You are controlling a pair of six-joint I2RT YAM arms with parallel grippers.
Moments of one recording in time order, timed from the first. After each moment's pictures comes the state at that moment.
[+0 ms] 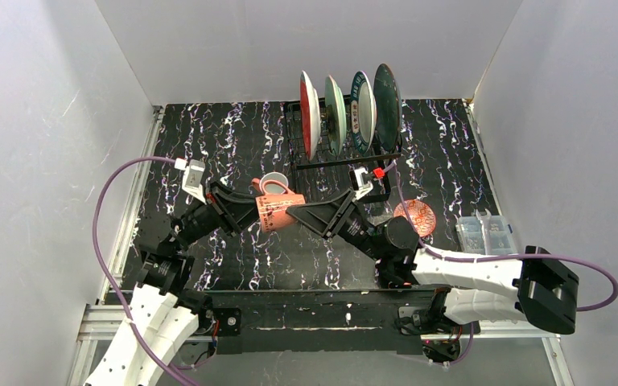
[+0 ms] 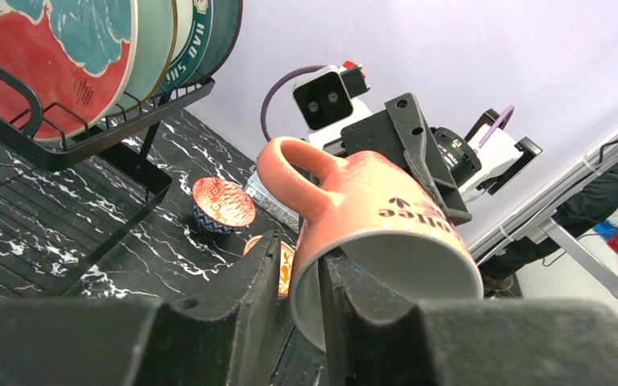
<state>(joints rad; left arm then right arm) -0.31 0.54 0.58 0.27 0.75 -0.80 1.19 1.16 0.58 1.04 0.07 1.20</state>
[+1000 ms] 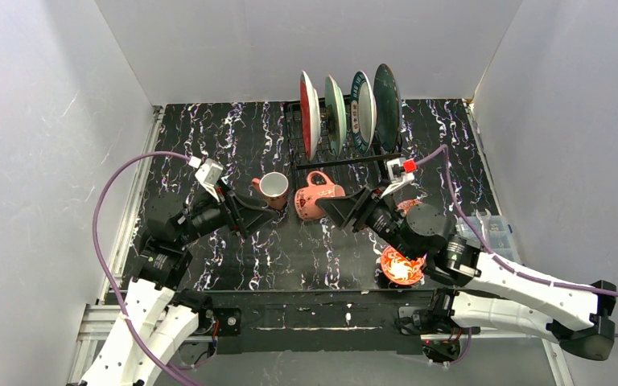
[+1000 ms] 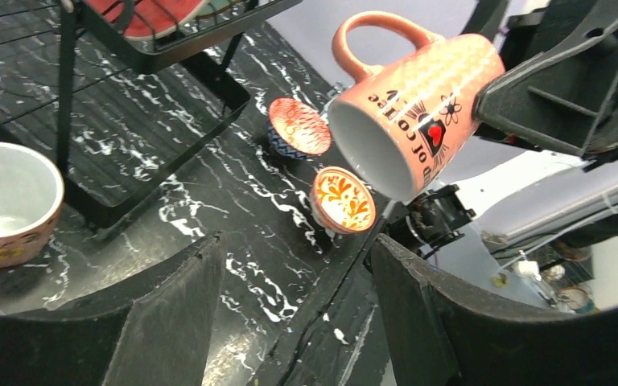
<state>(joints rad) -0.31 0.60 0.68 -0.13 0.72 -0.54 1.19 0.81 0.79 0.08 0.35 0.73</state>
